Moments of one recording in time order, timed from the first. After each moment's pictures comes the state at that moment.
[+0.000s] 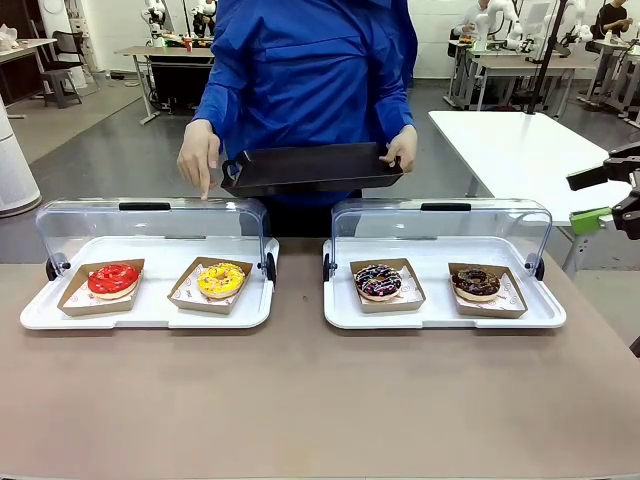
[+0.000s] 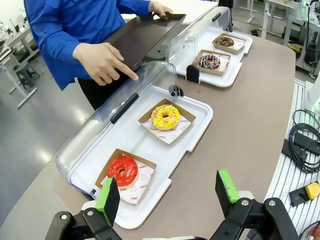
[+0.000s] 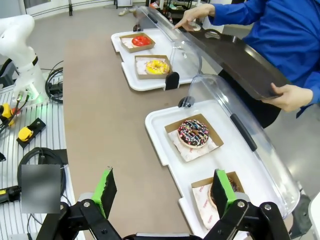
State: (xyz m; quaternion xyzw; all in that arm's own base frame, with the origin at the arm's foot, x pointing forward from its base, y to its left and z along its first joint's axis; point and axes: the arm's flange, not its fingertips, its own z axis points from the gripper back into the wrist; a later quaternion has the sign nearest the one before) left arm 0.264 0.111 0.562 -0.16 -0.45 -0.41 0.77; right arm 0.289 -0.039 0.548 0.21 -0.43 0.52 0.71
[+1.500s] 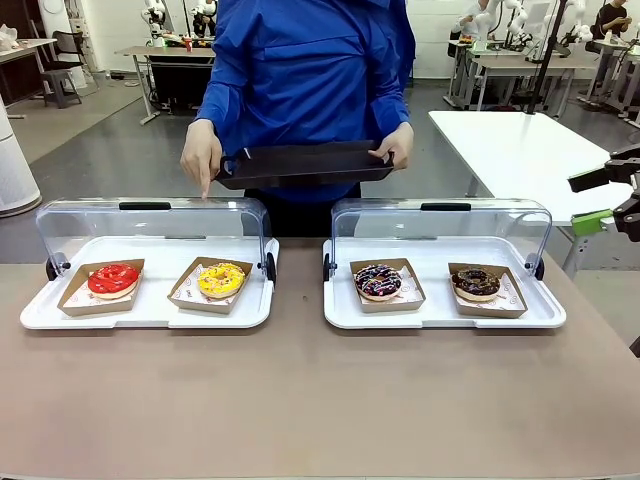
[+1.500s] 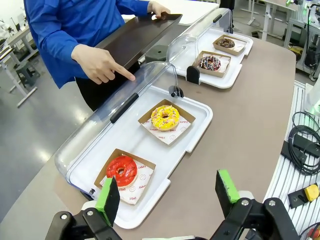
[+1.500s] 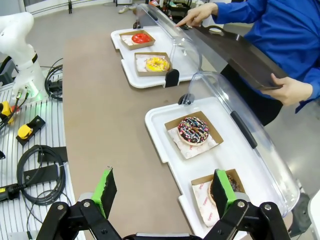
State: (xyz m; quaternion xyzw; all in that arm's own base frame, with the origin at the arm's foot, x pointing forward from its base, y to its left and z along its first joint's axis) left arm 0.264 0.111 0.562 -0.16 -0.45 -0.41 0.77; right arm 0.288 -0.040 0.547 0.21 -0.43 0.52 0.71
